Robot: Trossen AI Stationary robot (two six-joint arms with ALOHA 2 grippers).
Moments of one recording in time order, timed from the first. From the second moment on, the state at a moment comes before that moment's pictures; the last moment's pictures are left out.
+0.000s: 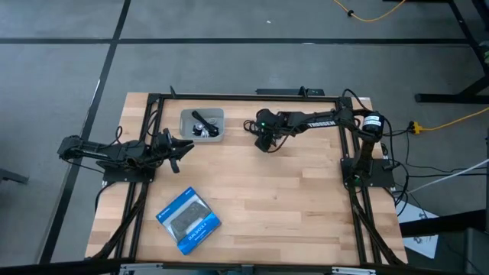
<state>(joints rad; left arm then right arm) -0.13 0.08 0.01 0.07 -0.53 -0.25 -0.33 1.87 1.14 -0.38 0.20 0.22</state>
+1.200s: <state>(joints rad) -0.13 0.08 0.01 0.07 -0.53 -0.25 -0.24 1.86 1.33 -0.35 0.18 0.26</state>
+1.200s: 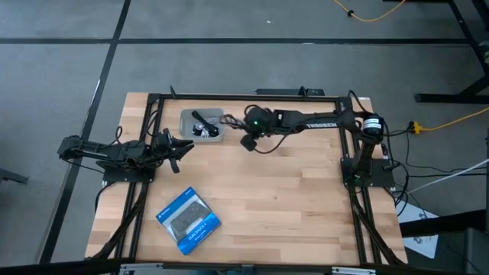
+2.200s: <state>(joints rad) -0.13 0.08 0.01 0.07 -0.53 -0.25 -0.27 2.38 2.10 -0.34 0.07 0.03</state>
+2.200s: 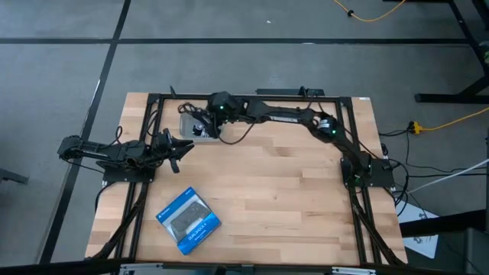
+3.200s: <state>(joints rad) -0.13 0.08 0.01 0.07 -0.53 -0.25 -0.28 2.29 2.12 -0.47 0.02 0.02</state>
